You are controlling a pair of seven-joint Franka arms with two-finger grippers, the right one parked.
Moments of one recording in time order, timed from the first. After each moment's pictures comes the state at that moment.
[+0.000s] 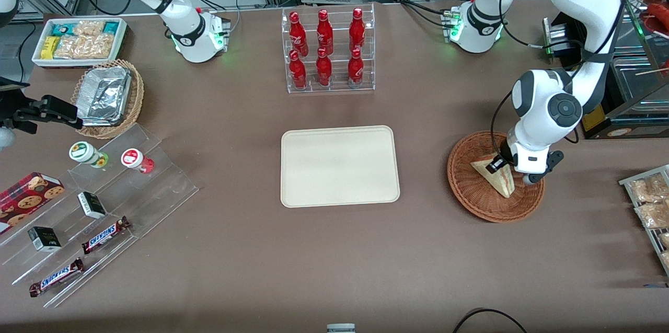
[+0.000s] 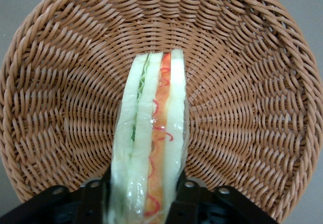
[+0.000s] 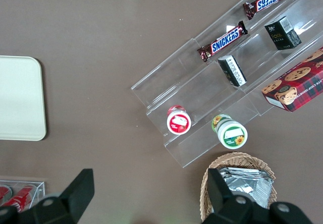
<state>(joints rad) -0.04 0.24 -0.05 -2.29 0.01 2.54 -0.76</state>
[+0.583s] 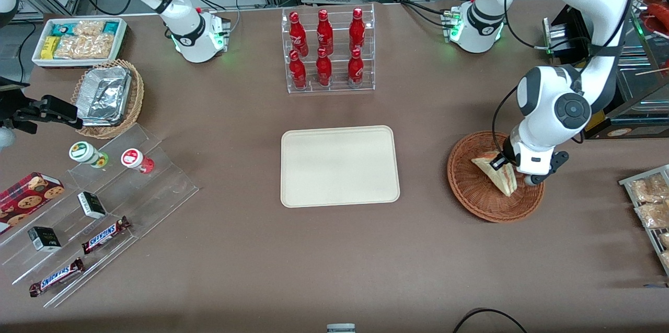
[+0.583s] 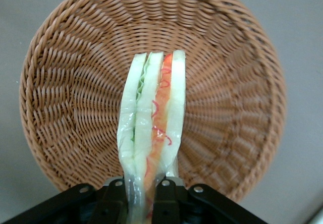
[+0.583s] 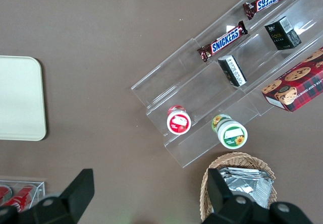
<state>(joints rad) -0.04 0.20 -0.08 -2.16 0.01 2.29 -0.71</state>
